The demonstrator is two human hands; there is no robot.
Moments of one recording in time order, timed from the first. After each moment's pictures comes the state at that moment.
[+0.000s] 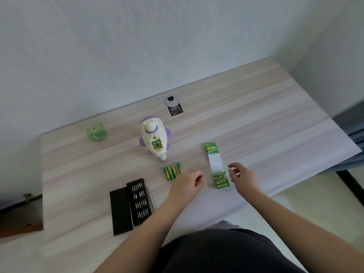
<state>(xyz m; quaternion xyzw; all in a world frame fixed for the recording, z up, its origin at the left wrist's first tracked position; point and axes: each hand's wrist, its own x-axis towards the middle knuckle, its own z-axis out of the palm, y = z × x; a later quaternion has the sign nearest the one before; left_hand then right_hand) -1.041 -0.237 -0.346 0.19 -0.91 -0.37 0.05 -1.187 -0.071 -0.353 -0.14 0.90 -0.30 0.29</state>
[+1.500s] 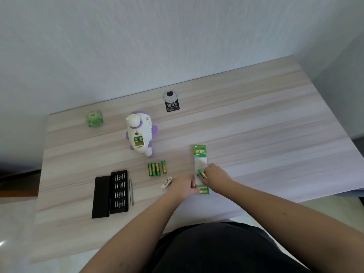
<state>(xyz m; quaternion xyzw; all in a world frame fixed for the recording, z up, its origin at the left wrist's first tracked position) -1.110 -0.194 -0.384 0.36 -0.82 -0.39 -0.21 -1.243 -0.111 -0.376 -0.44 0.81 0.01 0.39</state>
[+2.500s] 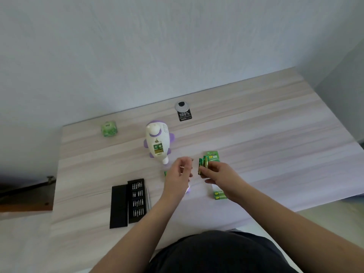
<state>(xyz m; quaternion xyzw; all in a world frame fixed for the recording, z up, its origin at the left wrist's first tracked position) -1.074 -0.234 -0.289 0.44 -0.66 -0.58 0.17 -1.194 -0.137 -0.284 -0.15 0.68 -0.50 0.52</state>
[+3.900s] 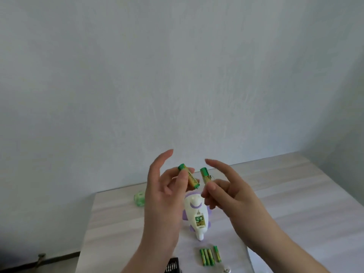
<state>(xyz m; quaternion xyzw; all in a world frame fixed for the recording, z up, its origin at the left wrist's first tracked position) -0.984 -0.327 -0.028 0.26 -0.53 -0.66 0.46 -1.087 -0.235 -0.033 -0.34 0.59 -0.64 0.35</state>
